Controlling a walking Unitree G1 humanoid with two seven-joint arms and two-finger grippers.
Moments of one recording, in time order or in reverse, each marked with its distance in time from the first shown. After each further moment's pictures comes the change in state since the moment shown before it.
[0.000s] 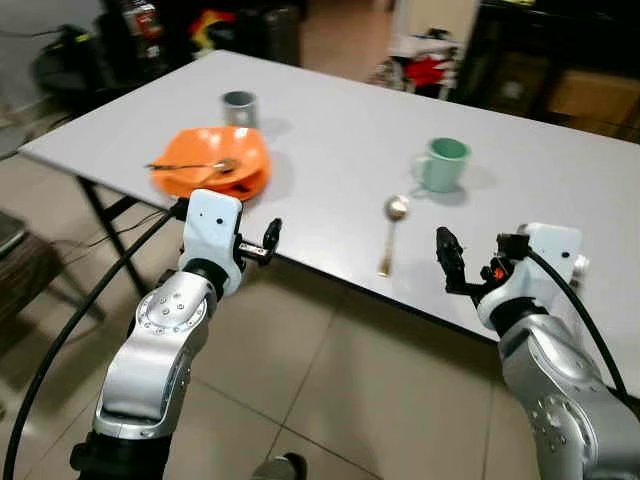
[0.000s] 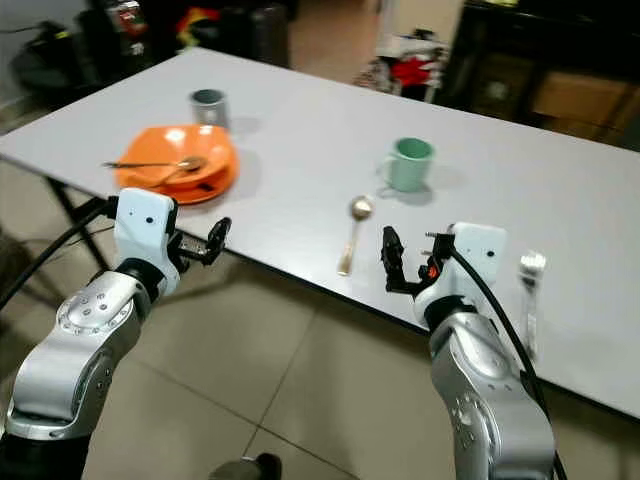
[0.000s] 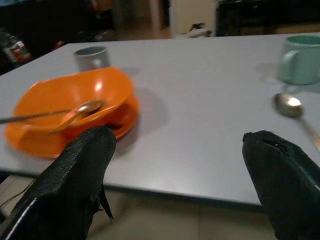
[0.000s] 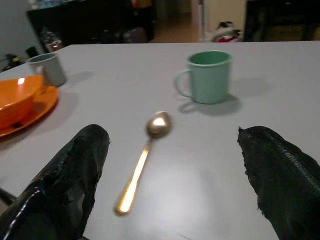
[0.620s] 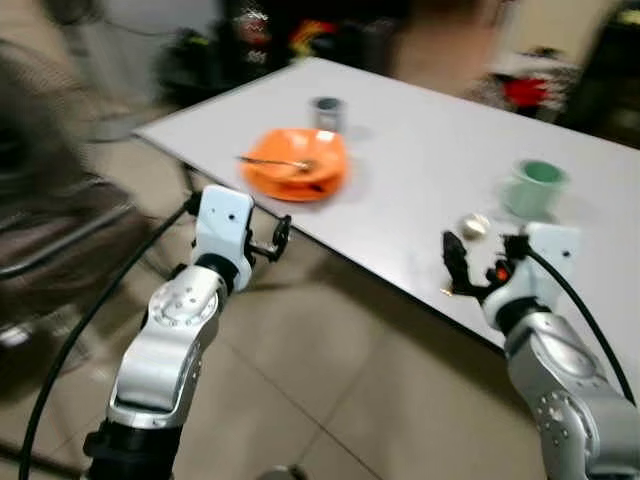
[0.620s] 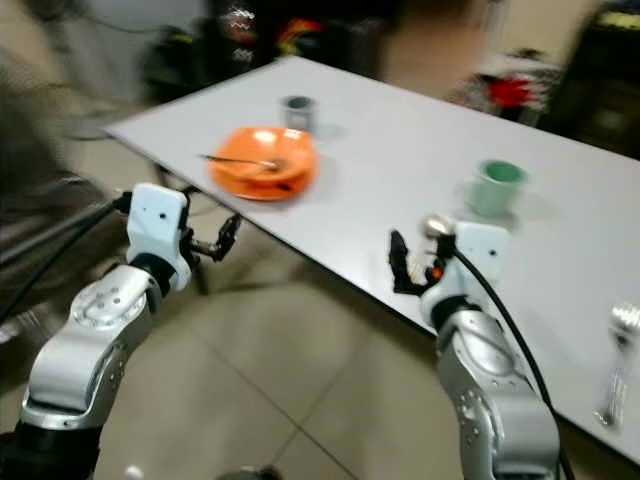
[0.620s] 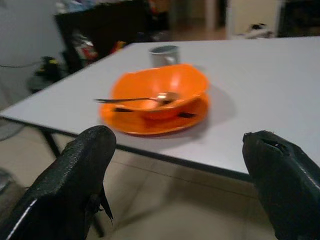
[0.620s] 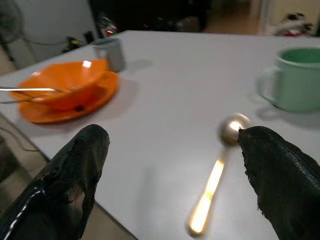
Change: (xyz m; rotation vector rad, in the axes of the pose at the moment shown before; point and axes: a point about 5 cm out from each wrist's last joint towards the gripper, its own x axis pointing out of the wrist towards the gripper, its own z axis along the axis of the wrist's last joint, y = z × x) left arm 0.008 -0.009 0.004 0.011 -0.025 -0.027; right arm 0.001 -0.009 -0.002 -0.034 0.027 -0.035
